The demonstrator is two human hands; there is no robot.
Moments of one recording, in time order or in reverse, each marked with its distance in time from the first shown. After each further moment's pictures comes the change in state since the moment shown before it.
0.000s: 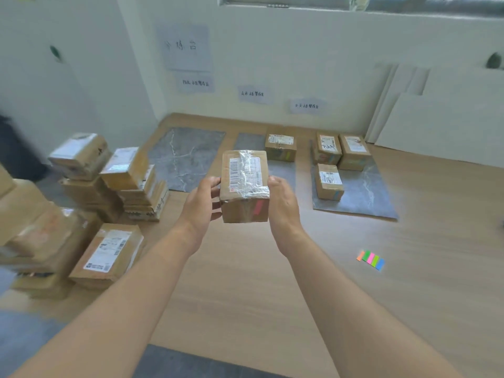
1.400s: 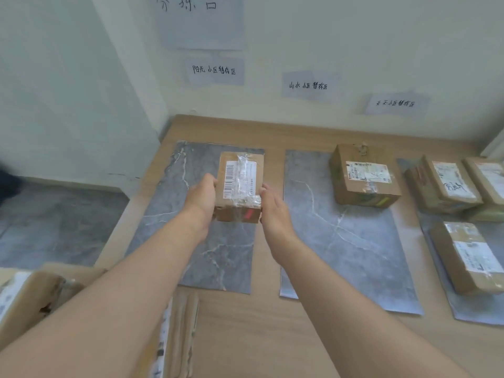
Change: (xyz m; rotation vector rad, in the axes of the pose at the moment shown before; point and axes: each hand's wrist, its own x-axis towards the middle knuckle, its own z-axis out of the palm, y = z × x) left_hand 0.542 -0.015 -0.138 0.038 0.105 -0.358; right_hand 0.434 0.097 0.296 -0.154 -0.094 0.265
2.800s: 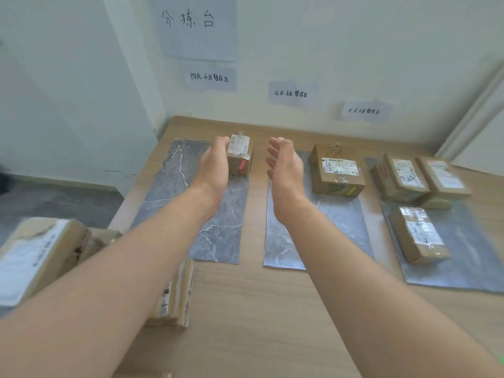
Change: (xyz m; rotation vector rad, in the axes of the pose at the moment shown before) left_hand -0.121 0.037 0.008 0.004 -0.122 0.248; right_hand -0.118 -0.100 -0.024 0.242 0.207 -0.121
